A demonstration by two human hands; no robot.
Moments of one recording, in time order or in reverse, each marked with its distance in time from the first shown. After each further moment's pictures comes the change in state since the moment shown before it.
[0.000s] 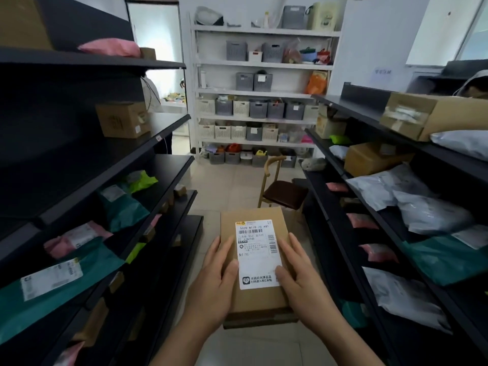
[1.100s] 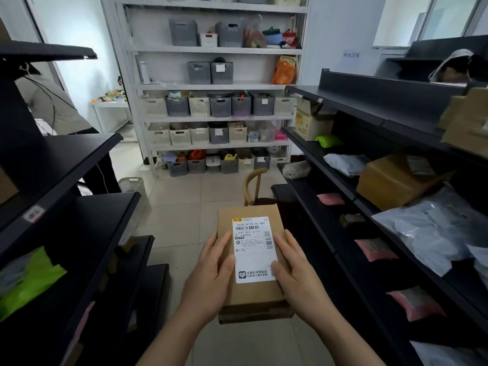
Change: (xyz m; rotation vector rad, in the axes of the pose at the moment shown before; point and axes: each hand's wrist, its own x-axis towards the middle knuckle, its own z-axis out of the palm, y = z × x) left_hand 0.545 -0.073 0.063 -0.033 -0.194 0.096; right_hand 0.496 0.097 0.006 0.066 0.137 0.129
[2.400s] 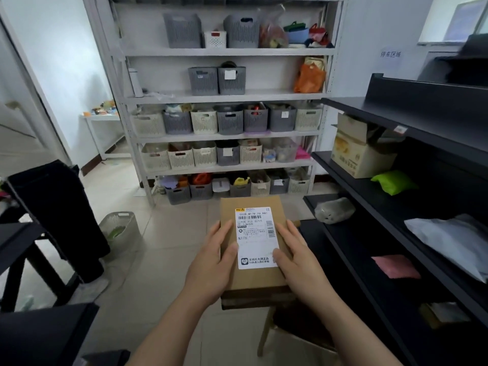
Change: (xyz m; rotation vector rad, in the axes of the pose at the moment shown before) left_hand 0.594 -0.085 -0.040 0.060 0.043 0.046; right_hand 0.603 0.041 0.039 -0.004 -0.008 -0.016
